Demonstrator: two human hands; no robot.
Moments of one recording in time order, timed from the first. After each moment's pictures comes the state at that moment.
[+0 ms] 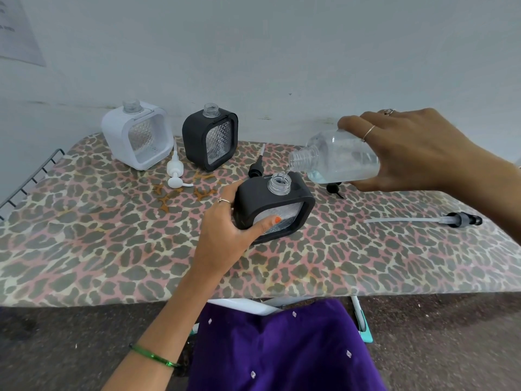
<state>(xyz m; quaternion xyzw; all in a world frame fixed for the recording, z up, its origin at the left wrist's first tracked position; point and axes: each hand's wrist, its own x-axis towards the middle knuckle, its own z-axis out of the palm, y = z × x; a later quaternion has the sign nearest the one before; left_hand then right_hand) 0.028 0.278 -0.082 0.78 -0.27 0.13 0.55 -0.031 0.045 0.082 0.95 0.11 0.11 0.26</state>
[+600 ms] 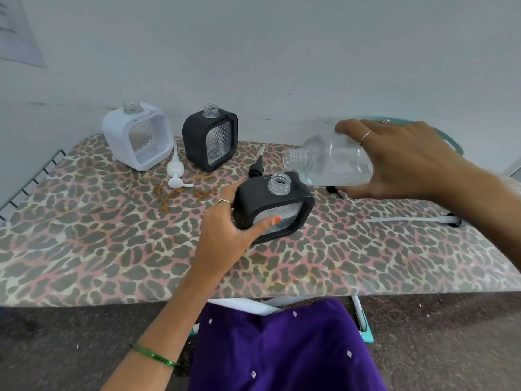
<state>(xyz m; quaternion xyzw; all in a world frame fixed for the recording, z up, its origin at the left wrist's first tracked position) 0.026 0.279 -0.080 0.78 -0.26 0.13 0.55 -0.033 0.046 0.066 0.96 0.10 0.15 0.19</state>
